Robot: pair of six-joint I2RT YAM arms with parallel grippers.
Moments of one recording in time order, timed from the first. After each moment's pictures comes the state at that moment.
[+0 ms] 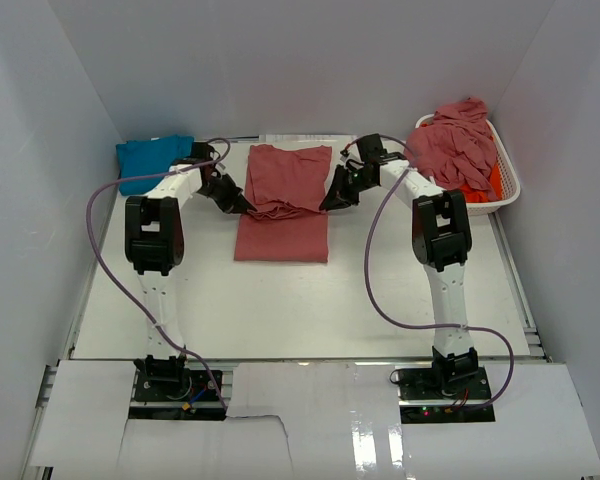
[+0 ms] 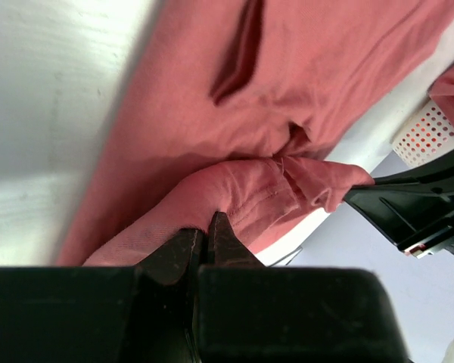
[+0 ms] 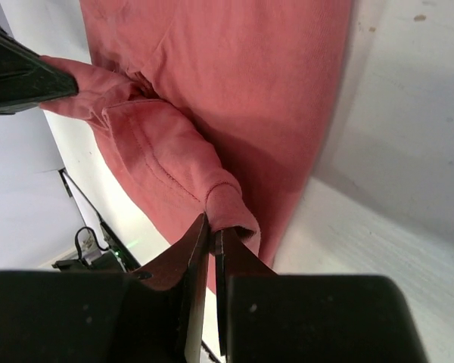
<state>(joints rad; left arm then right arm) -0.08 2.24 1.78 -0.74 0.59 -0.75 0.32 2.33 1.92 -0.65 -0.72 0.46</state>
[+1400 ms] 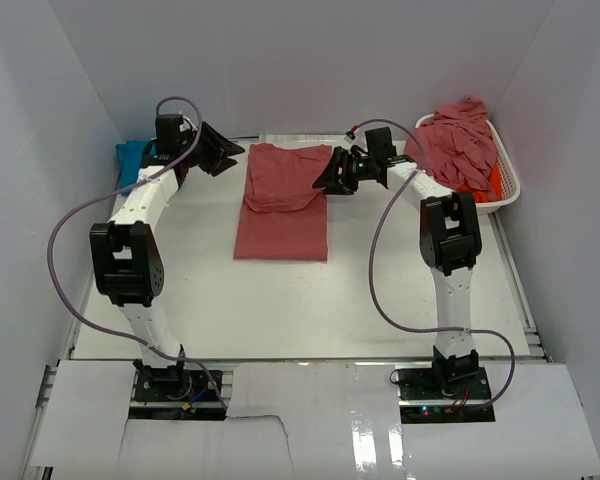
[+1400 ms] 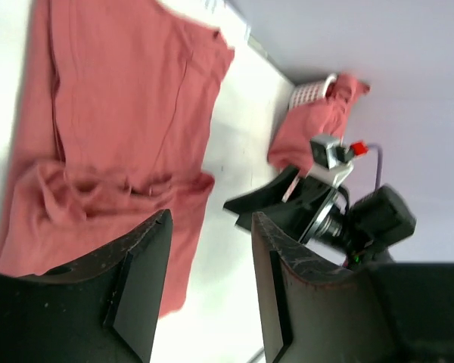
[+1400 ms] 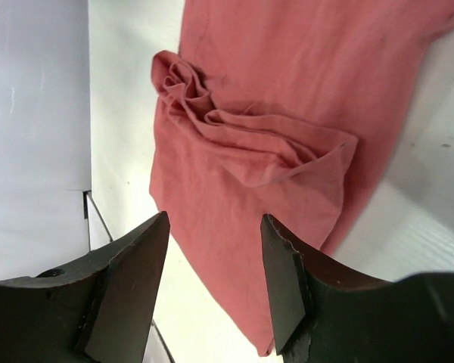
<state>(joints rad) -0.04 1.92 1.65 -0.25 0.49 -0.90 0.30 2.27 1.82 -0.28 -0.78 0.55</state>
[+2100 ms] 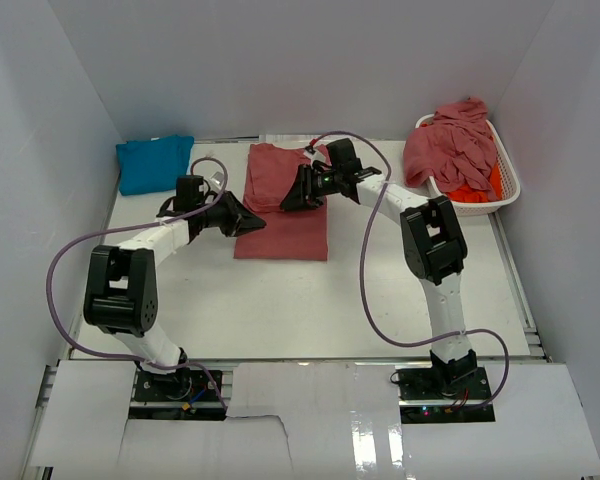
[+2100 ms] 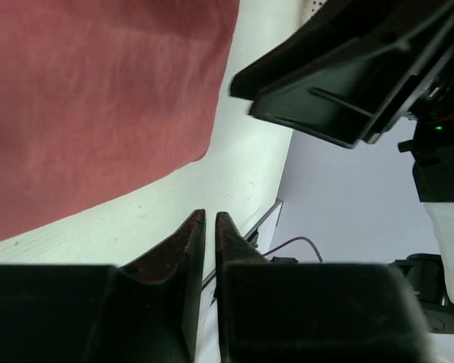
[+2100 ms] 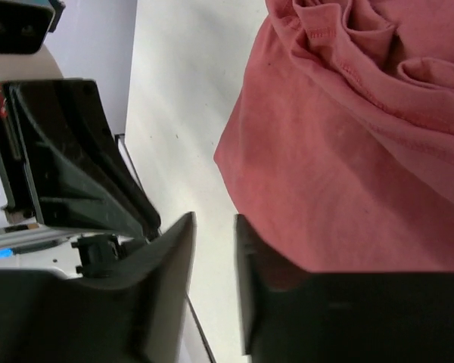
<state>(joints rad) -0.12 1.65 0.99 -0.07 0.77 -0.88 0.48 2.20 1.72 -0.18 -0.85 0.64</state>
